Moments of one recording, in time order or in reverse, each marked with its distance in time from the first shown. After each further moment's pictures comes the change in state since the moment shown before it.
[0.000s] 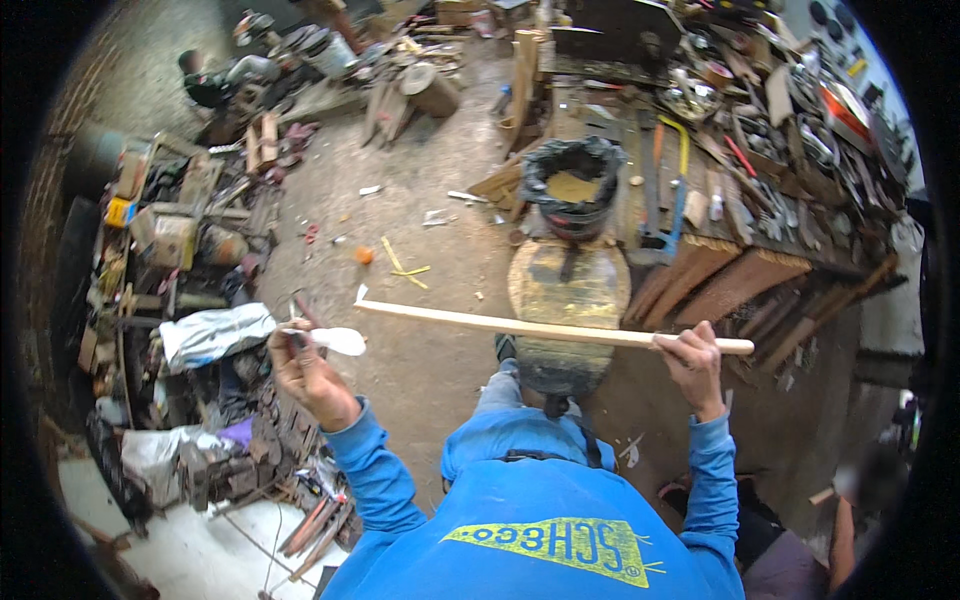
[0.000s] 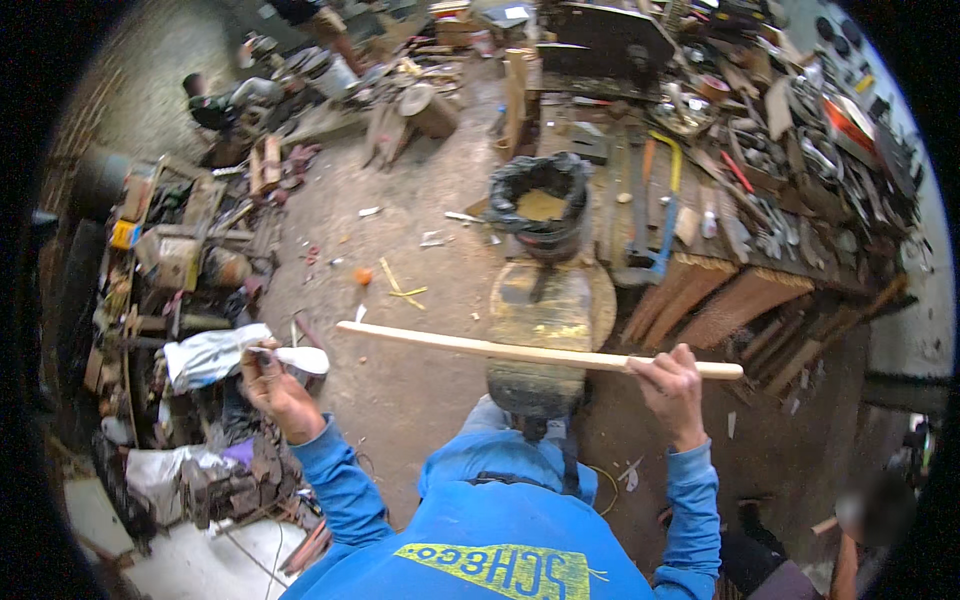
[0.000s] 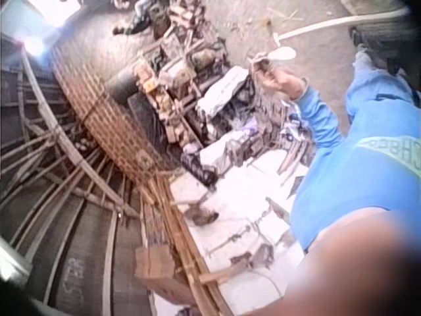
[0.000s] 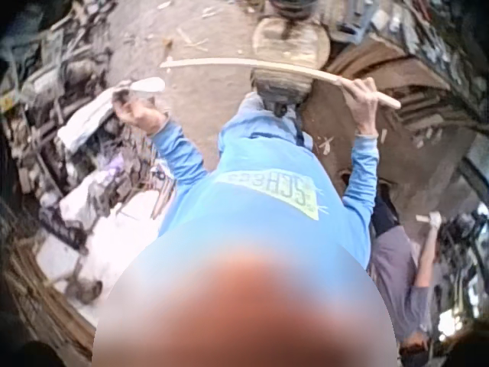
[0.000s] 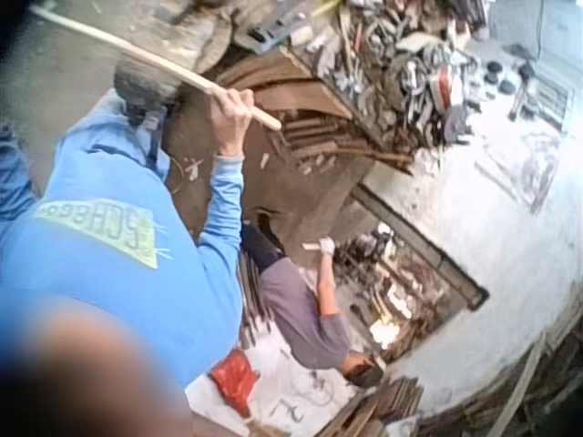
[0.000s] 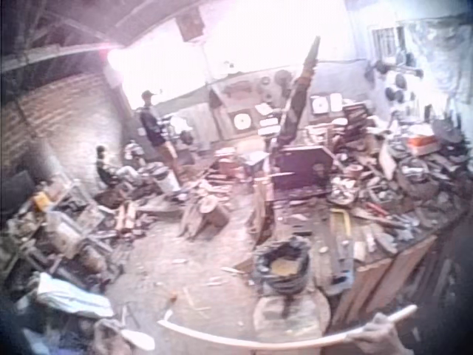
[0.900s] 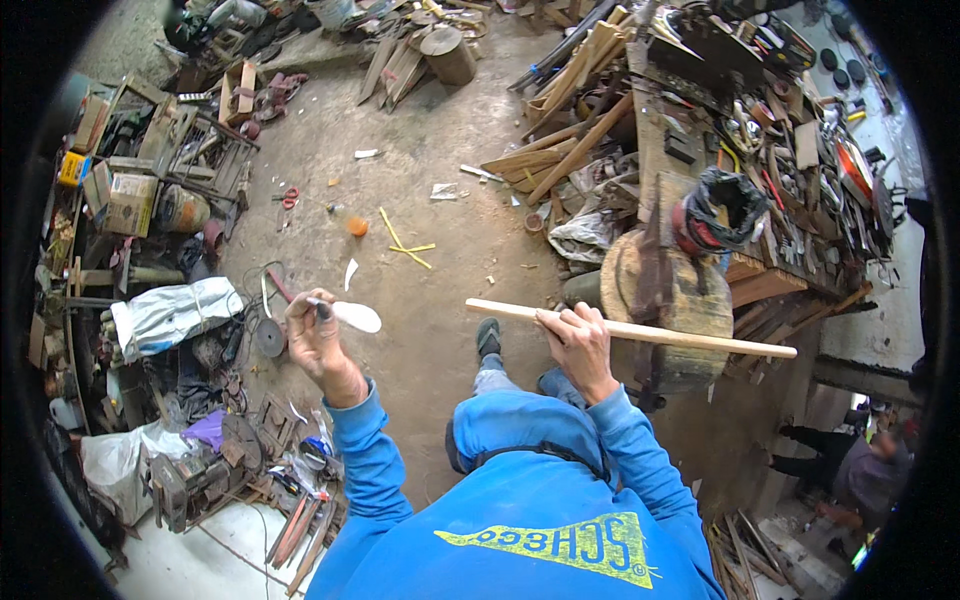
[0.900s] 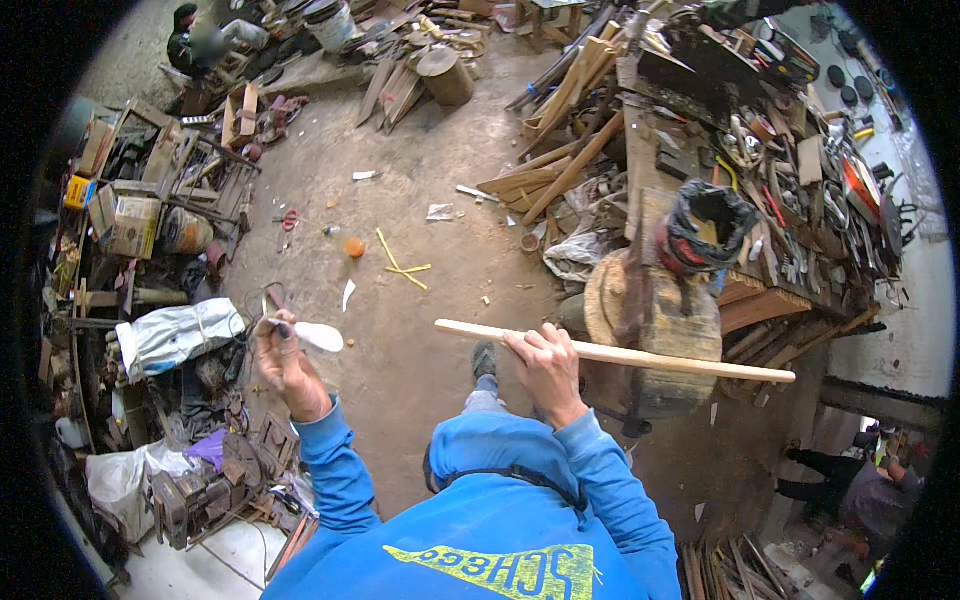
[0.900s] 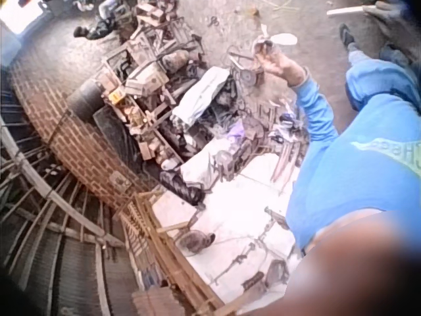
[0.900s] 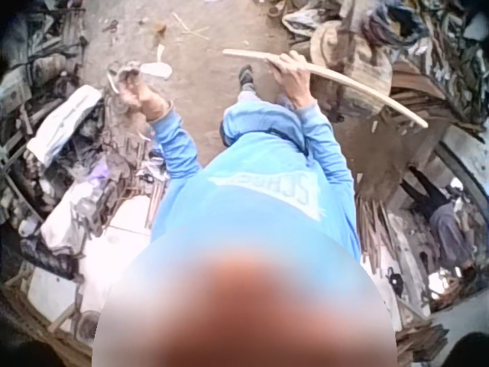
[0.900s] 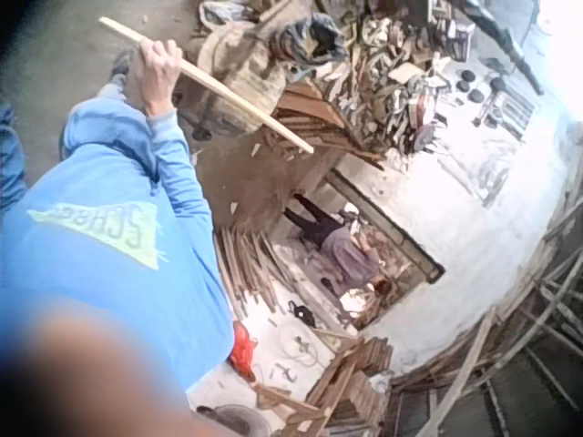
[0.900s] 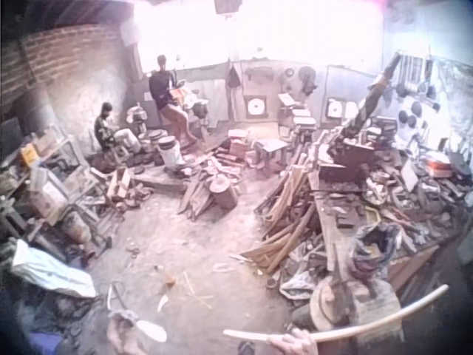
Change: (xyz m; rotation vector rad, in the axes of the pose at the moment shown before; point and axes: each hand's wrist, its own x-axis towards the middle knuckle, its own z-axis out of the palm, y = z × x) left_hand 0.149 -0.125 -0.182 -0.061 -0.019 -0.176; right_hand 0.119 -0.290 0.275 -0.052 -0.179 -0.038
